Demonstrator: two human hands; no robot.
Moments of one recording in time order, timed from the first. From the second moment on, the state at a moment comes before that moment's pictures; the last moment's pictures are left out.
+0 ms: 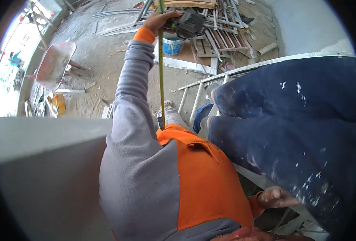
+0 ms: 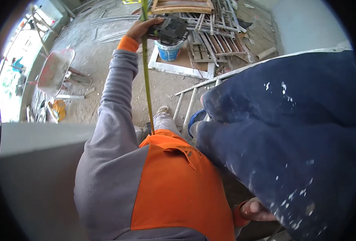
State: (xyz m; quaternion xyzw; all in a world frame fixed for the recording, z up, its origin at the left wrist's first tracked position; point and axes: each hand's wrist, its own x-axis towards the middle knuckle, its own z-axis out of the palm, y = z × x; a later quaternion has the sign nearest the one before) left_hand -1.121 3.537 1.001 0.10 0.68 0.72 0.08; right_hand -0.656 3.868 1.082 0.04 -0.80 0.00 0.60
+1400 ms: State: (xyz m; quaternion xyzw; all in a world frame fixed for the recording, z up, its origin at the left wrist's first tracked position) left_hand -1.412 3.399 0.913 -0.01 0.60 0.79 0.11; right_hand -1.022 3.847 0.989 -0.11 -0.87 0.33 -0.35
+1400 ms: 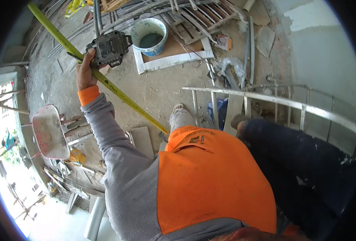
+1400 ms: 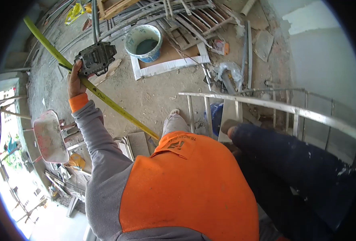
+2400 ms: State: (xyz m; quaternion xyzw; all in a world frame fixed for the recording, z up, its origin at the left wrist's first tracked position) left_hand -1.399 3.306 0.935 -0.04 0.61 0.75 0.25; right_hand -1.144 3.865 0.879 -0.26 -0.91 0.30 0.11
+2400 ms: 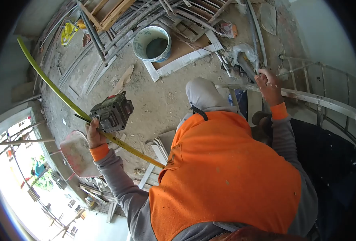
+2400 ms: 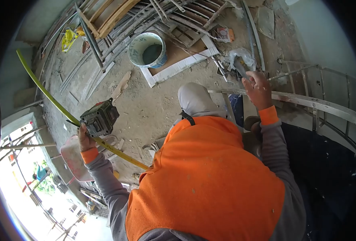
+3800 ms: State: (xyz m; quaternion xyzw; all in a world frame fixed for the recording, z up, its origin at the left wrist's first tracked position) left_hand -1.717 3.728 0.758 0.16 0.62 0.45 0.62; right_hand -1.041 4.069 0.407 -0.99 -0.14 0.03 0.00
